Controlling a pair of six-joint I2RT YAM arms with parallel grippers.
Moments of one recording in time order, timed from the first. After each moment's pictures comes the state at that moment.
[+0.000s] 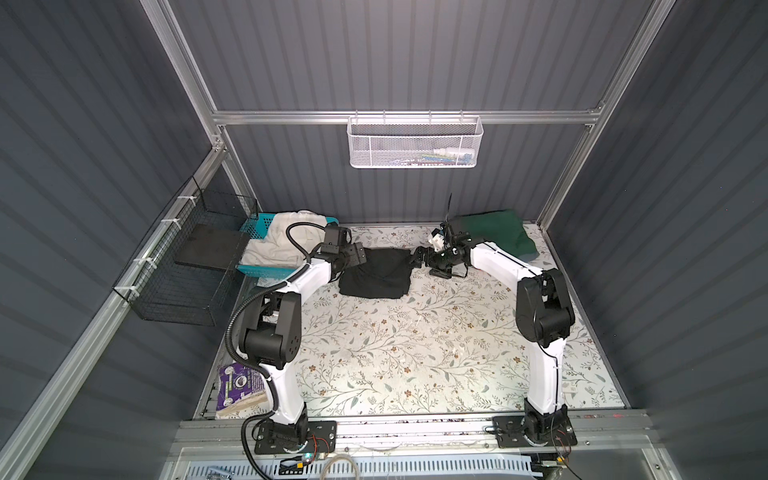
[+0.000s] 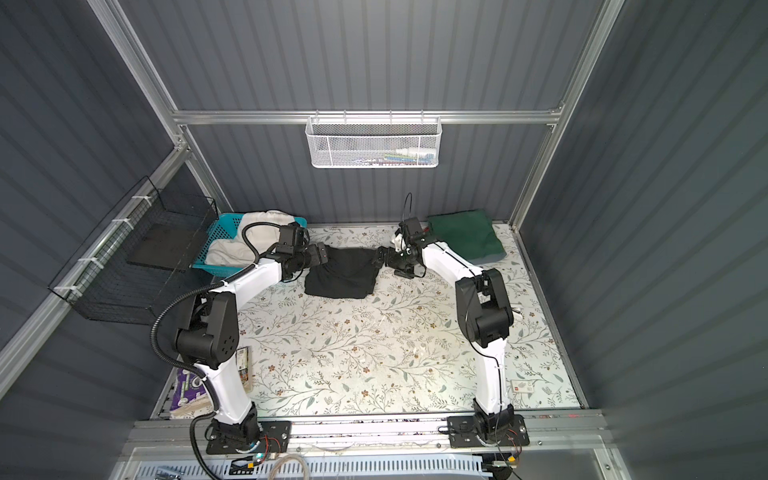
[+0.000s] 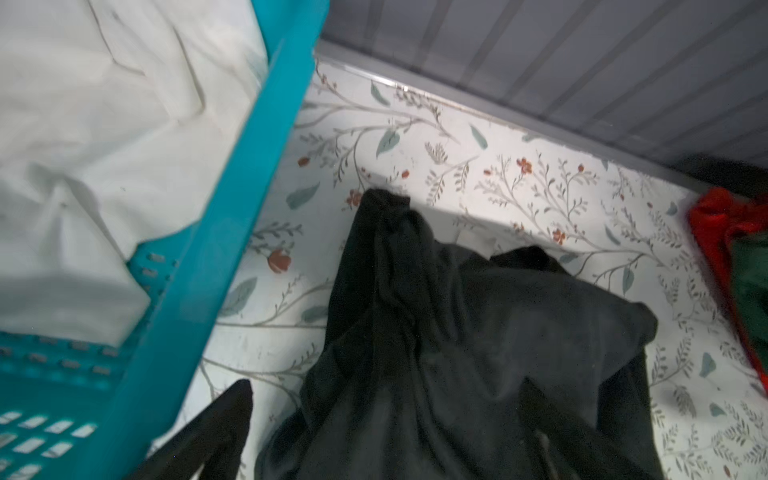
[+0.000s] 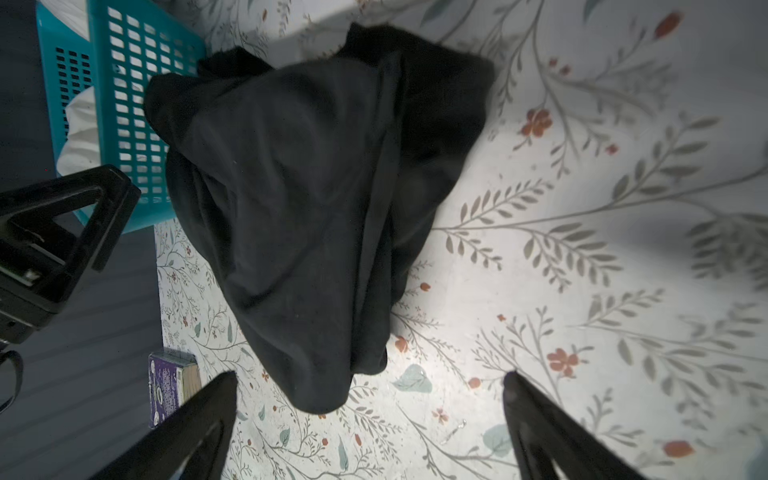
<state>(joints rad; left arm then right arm) -0.27 1.89 1.35 -0.23 -0.03 -0.44 0.39 2.10 1.66 -0.55 -0.47 0.54</state>
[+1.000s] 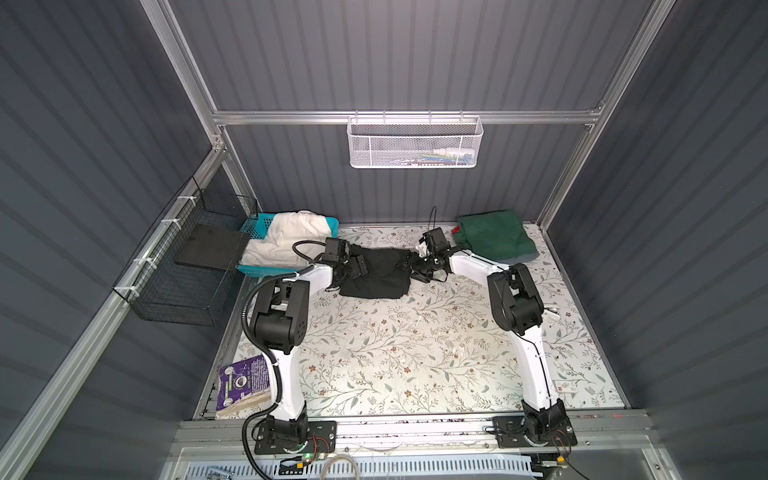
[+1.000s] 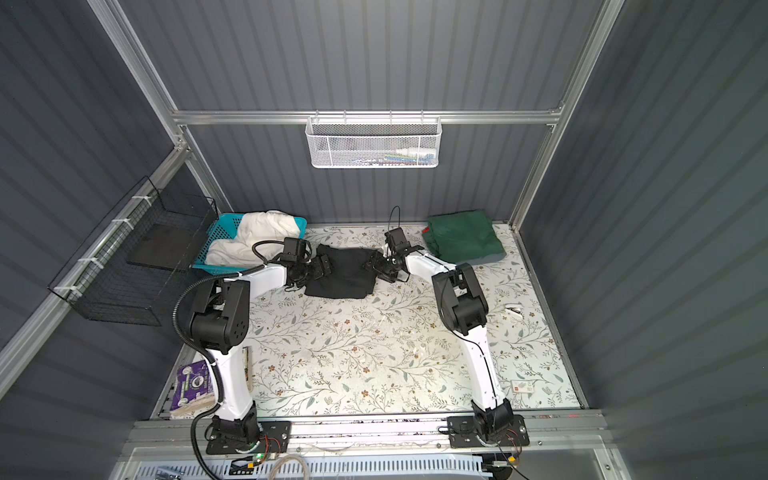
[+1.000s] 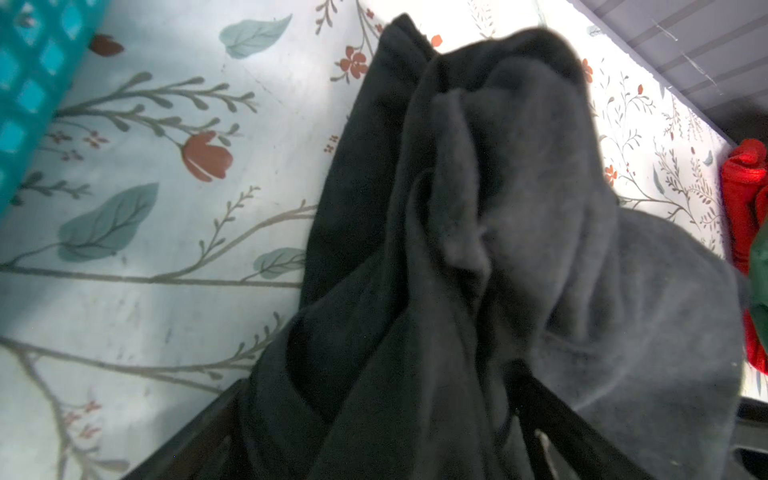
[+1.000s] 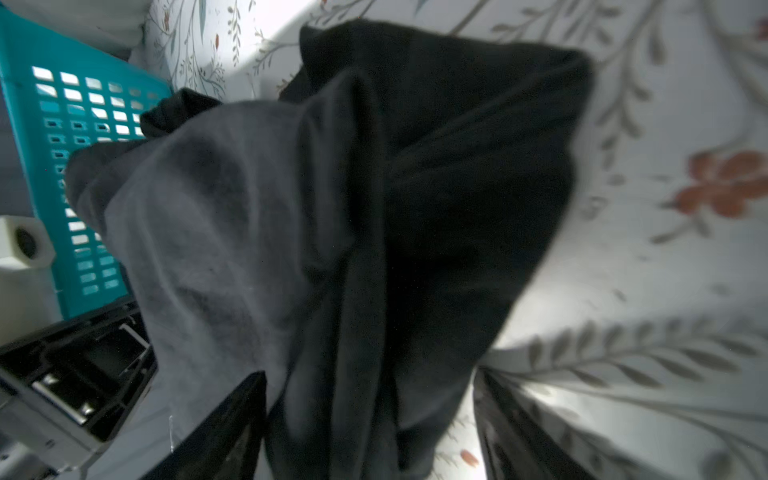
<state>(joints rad) -0.23 2.04 1.34 -0.18 0.16 -0.53 0.45 2.35 1.80 -0.36 -0.47 0.73</state>
